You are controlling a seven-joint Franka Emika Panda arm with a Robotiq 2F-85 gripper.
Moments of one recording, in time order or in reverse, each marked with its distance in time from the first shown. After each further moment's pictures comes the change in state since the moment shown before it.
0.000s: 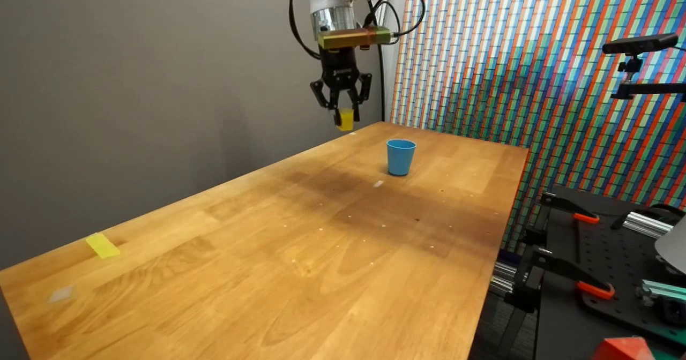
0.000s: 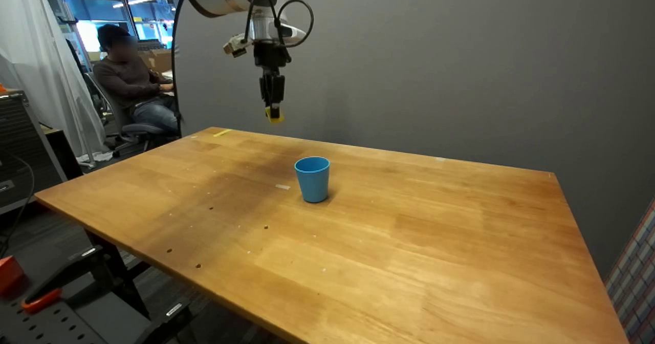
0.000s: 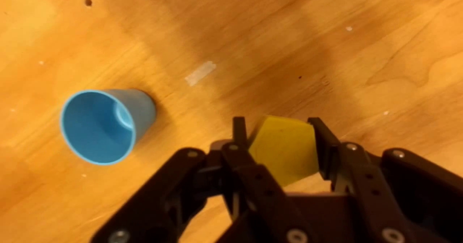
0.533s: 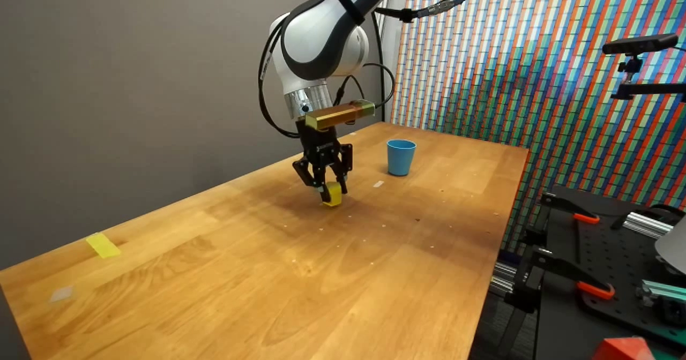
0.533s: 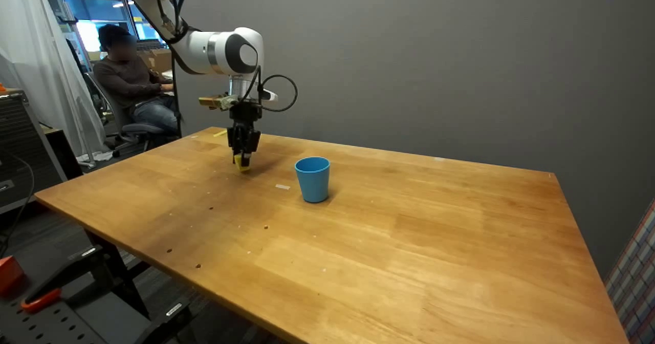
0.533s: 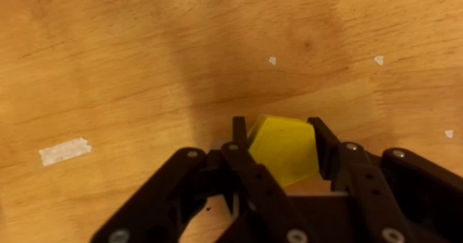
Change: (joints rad) arm 0.033 0.253 0.138 0.063 0.000 0.056 -0.189
